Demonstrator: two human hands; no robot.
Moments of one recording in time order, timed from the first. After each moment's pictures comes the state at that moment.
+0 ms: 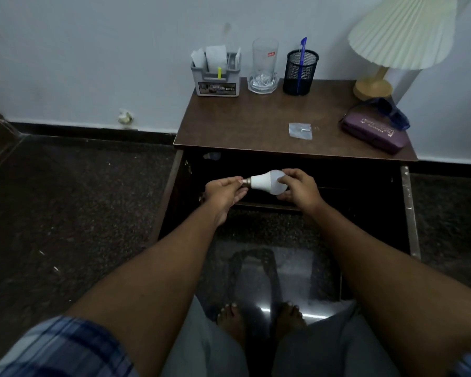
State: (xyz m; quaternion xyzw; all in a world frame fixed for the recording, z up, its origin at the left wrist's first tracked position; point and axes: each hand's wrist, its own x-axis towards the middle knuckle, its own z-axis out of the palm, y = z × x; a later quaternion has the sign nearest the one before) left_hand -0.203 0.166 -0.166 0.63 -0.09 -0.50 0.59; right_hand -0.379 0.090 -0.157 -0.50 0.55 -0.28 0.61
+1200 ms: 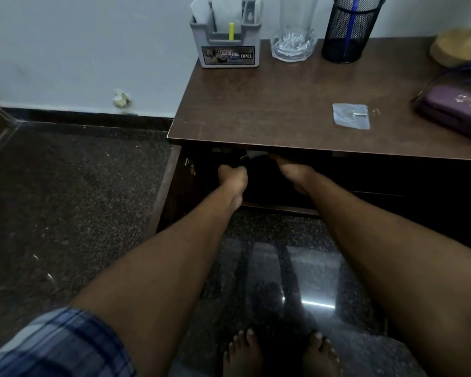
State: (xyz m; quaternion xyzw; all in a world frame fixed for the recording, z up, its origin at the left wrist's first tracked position) left_hand -0.149 0.069 -0.248 0.80 -0.10 -0.36 0.47; right_hand -0.264 -0.008 -0.250 -0.56 0.51 -0.19 0.62
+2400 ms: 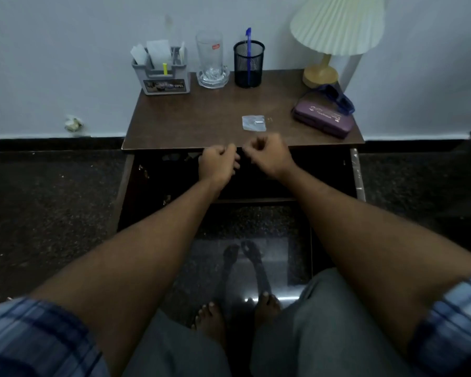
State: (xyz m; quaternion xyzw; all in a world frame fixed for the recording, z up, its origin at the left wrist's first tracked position) left_hand -0.266 0.099 -0.126 0.74 -0.33 -0.35 0.47; right_hand -0.397 0.039 -0.122 -0.70 0.51 -0.29 0.40
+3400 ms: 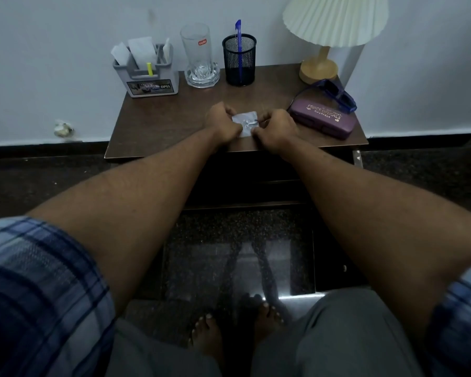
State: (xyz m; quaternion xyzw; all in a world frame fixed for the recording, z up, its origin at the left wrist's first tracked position) left_hand -0.253 -0.013 -0.096 0.76 -0.51 -0.25 0.31; right_hand -0.405 -0.042 -0.110 -0.70 0.62 -0.21 0.28
